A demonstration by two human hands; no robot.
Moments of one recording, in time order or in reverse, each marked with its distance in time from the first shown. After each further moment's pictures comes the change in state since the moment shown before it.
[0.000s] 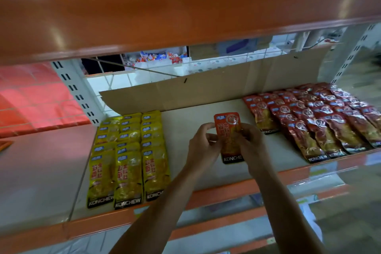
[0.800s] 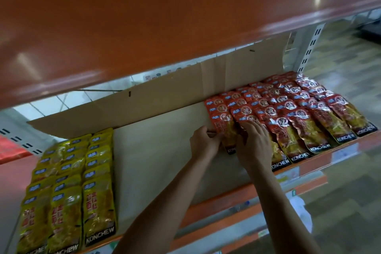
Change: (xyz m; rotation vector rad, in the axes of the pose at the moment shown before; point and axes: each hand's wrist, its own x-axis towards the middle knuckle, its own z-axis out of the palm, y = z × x) left_hand 0.081 0.018 0.140 0.129 0.049 -0.223; right_hand 0.078 0.052 -0.102 -0.701 0.249 -0.194
